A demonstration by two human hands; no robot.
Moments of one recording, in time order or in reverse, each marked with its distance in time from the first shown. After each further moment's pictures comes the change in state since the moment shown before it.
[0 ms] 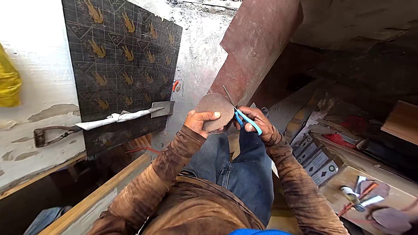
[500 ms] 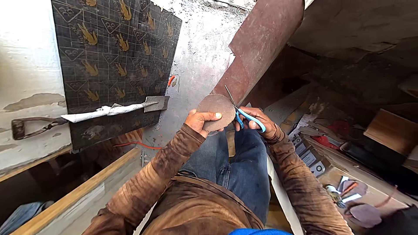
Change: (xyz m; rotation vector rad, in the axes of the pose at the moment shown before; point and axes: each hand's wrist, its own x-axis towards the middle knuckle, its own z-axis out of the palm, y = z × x) left_hand 0.009 0.008 -0.013 -0.026 -0.040 -0.063; right_hand 0.016 -0.006 -0.011 0.063 -0.168 0.077
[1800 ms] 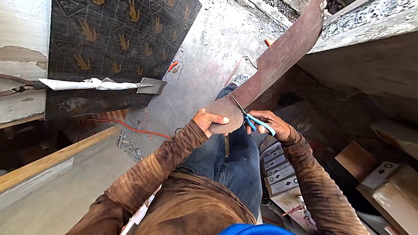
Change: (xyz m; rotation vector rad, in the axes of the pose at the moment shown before) left_hand 0.022 0.041 -0.054 -0.099 -0.073 -0.174; right_hand 0.069 -0.034 -0.014 -0.089 -0.180 0.390
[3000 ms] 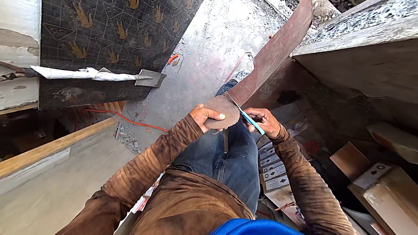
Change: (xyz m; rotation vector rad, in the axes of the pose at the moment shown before) left_hand 0.012 0.004 -0.017 -0.003 -0.045 -0.032; right_hand 0.011 0.029 0.005 -0.027 0.138 -0.037
